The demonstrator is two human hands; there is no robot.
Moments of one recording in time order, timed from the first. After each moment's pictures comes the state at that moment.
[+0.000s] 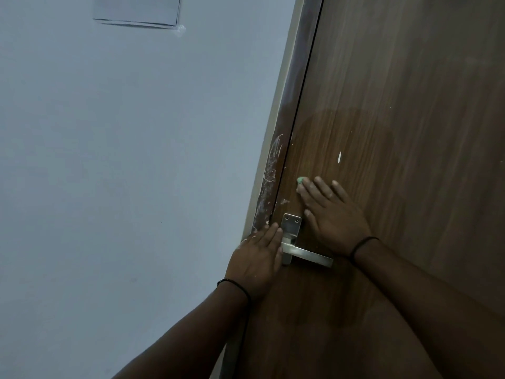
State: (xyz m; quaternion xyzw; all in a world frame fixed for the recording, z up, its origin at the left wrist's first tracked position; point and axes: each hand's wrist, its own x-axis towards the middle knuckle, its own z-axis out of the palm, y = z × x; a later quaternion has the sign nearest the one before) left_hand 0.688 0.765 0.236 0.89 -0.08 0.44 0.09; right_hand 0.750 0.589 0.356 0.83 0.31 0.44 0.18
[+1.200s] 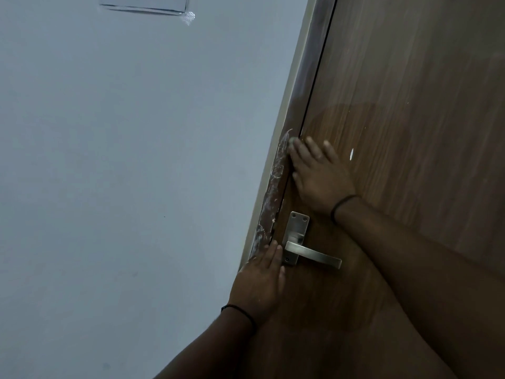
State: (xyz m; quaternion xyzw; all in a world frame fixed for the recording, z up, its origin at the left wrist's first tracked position) left_hand 0.687 0.751 0.191 0.87 -0.05 0.46 0.16; right_hand 0.758 0.649 0.410 0.80 0.31 0.49 0.17
